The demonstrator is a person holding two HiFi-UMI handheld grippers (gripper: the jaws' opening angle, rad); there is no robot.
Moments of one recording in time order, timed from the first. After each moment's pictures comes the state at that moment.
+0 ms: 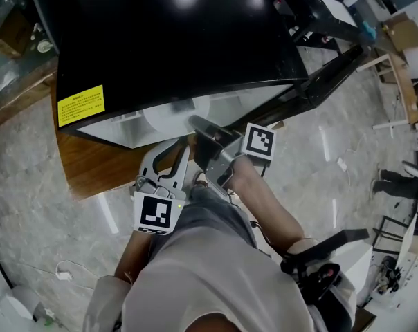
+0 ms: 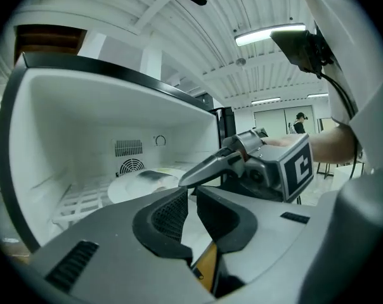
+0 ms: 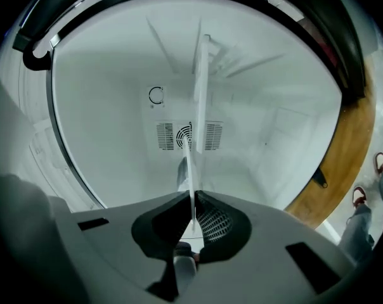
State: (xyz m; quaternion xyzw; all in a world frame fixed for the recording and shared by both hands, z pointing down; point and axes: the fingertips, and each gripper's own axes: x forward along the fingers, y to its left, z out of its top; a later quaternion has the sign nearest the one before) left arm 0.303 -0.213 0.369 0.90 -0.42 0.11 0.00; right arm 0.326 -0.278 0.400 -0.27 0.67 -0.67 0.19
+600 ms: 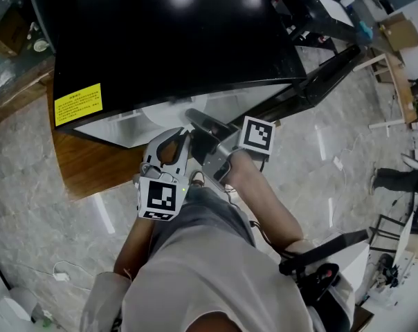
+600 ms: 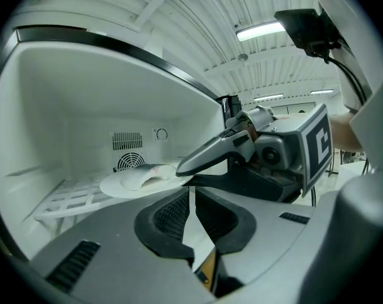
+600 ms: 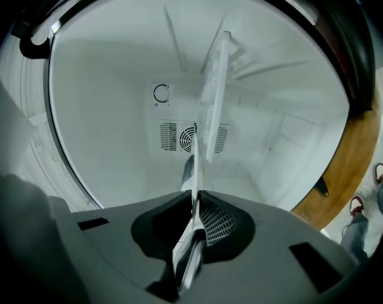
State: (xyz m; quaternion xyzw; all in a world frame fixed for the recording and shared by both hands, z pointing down) left arm 0.313 -0.240 0.391 0.89 -0.43 0.13 0.00; right arm 0.323 -0.290 0.391 -0.28 0.68 -0.65 0.18
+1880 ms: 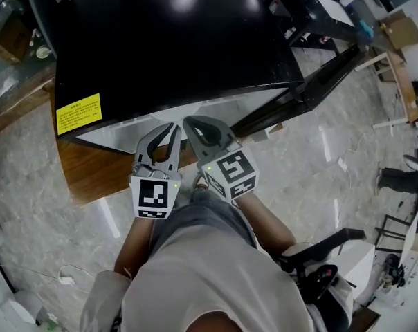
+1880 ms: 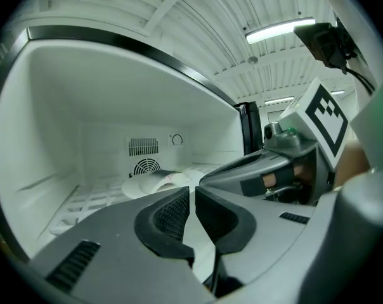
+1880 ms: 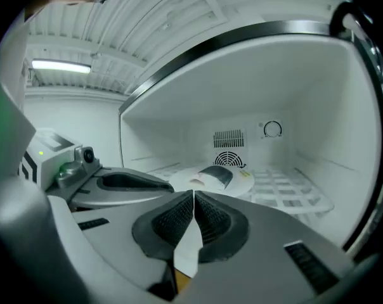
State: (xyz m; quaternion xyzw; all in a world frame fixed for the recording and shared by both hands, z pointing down) left arm 0.289 -0.261 0.369 0.88 -0.47 0.10 0.01; right arm 0.306 -0.276 0.370 -0.40 0.91 -0.08 -0.12
